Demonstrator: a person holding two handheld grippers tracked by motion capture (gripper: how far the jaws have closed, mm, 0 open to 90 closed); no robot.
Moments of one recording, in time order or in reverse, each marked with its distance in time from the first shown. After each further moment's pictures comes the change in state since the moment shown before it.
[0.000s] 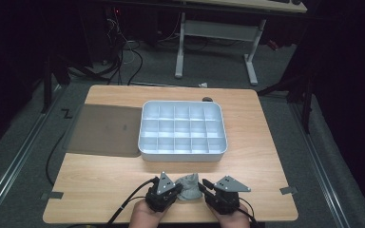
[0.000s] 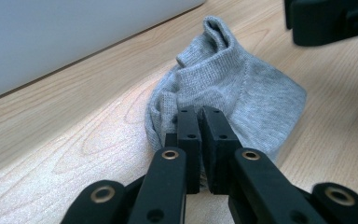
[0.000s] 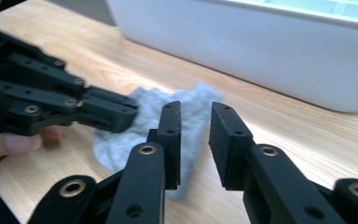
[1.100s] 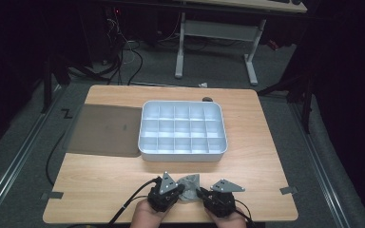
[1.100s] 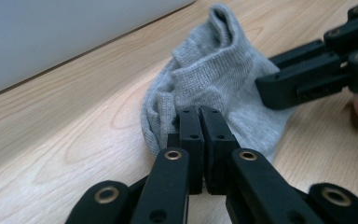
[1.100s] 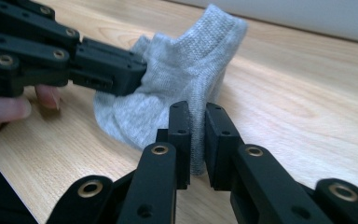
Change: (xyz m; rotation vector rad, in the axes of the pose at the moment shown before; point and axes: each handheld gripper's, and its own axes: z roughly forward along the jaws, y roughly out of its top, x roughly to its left) left arm -0.006 0.004 0.007 0.014 -0.021 0.013; right arm -0.001 -0.021 0.018 0.115 0.057 0.060
